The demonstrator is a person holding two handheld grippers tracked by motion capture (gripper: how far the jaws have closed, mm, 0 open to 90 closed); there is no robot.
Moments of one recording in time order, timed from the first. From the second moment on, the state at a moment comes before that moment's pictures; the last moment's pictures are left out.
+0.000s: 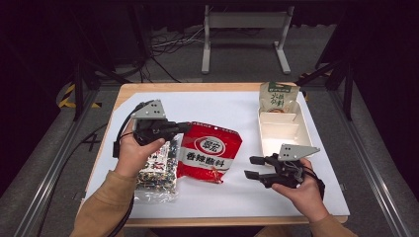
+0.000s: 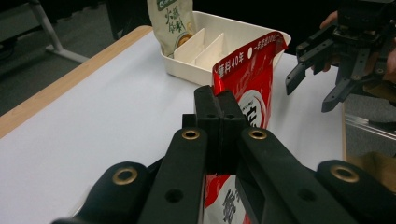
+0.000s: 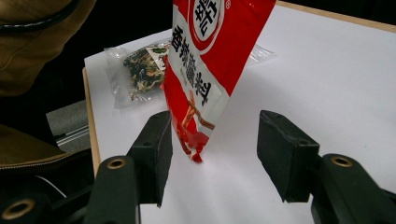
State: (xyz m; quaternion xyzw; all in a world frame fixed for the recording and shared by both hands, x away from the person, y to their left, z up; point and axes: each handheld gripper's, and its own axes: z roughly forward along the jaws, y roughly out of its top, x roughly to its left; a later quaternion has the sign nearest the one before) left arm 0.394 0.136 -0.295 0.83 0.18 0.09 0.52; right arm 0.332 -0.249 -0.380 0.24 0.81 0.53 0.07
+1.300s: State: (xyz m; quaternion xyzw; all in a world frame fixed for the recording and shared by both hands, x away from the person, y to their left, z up) left arm 0.382 0.141 -0.295 0.83 0.16 0.08 0.53; right arm 0.372 -0.185 -0.399 0.21 0.82 0.54 0.04
